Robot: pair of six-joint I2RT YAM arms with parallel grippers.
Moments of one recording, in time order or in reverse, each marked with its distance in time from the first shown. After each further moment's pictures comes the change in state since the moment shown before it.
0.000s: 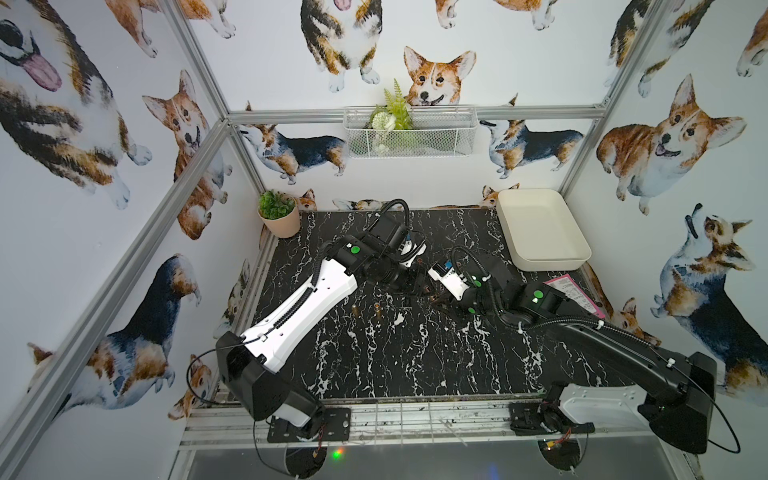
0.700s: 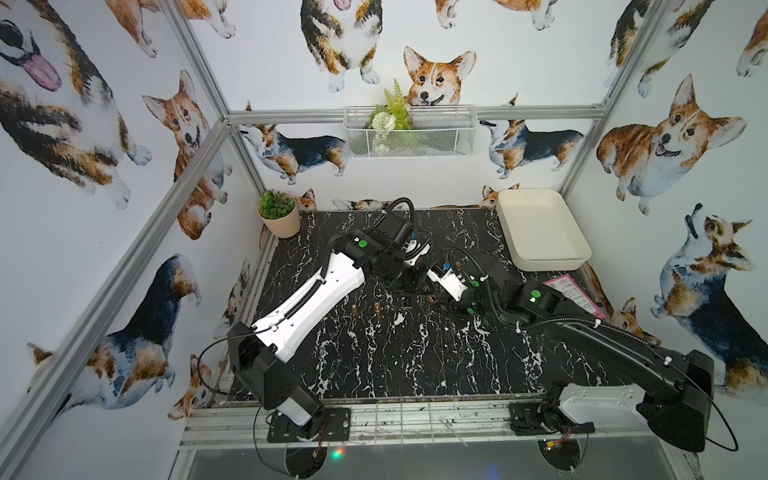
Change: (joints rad) left arm 0.000 0.065 0.059 -0.050 0.014 0.027; right arm 0.000 0.011 -0.003 0.004 -0.015 -0.005
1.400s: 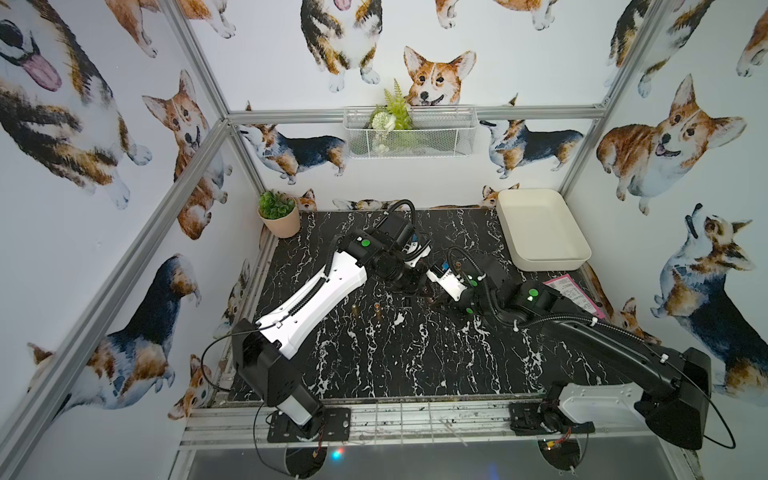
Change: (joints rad) left arm -0.001 0.022 0.001 -0.013 0.011 0.013; right arm 0.000 0.014 0.005 -0.012 0.006 -0.002
